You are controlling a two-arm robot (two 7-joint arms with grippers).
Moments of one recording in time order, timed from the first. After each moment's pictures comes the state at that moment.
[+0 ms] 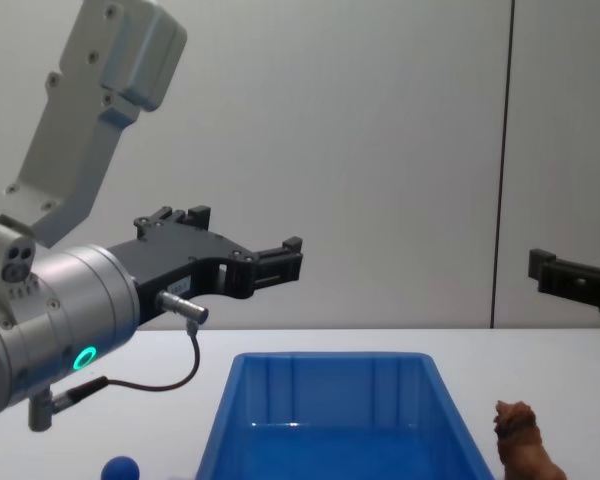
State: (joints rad) left arm -0.24 0.38 0.45 -1.63 -0.20 0.01 -0.01; right arm -0.01 0.34 -0.23 -1.77 0.29 0.03 0.07
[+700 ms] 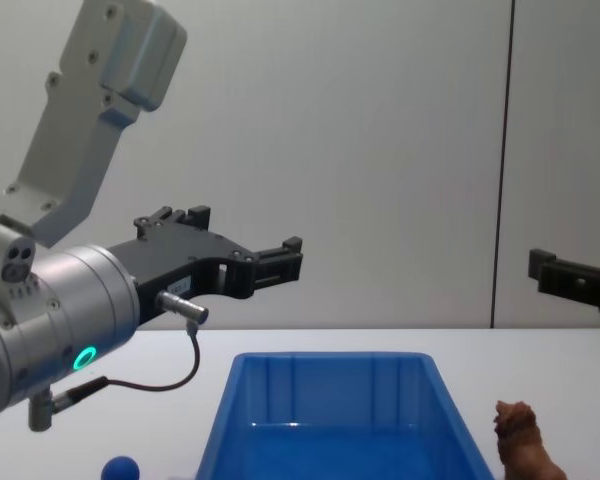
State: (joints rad) left arm -0.24 0.38 0.45 -1.63 -0.20 0.01 -0.01; right arm -0.01 0.34 -0.23 -1.77 0.29 0.03 0.07
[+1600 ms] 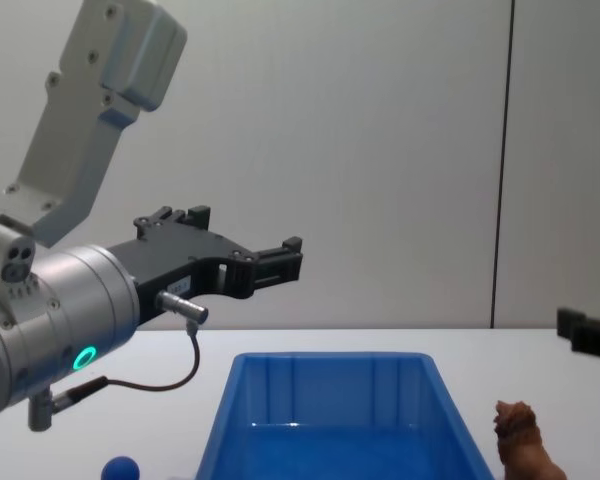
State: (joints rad) left arm -0.24 0.38 0.45 -1.63 -0.20 0.01 -0.01; right arm -0.05 0.39 -0.19 -1.76 0.34 0.08 0.13
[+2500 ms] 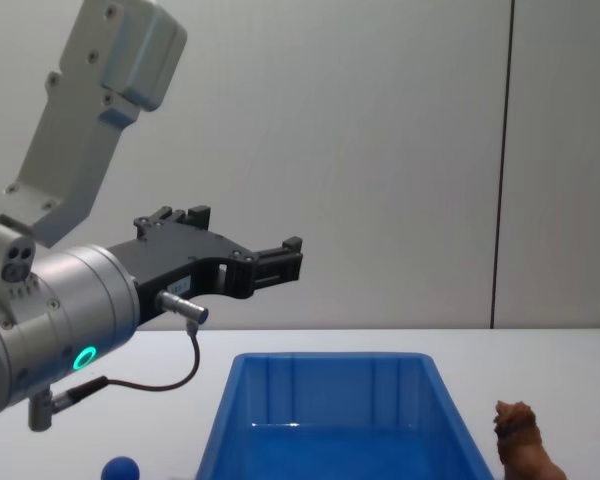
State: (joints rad) left arm -0.24 0.38 0.45 -1.63 -0.20 0.01 -0.01; right arm -0.15 0.42 -0.18 -1.73 0.38 0.21 0.07
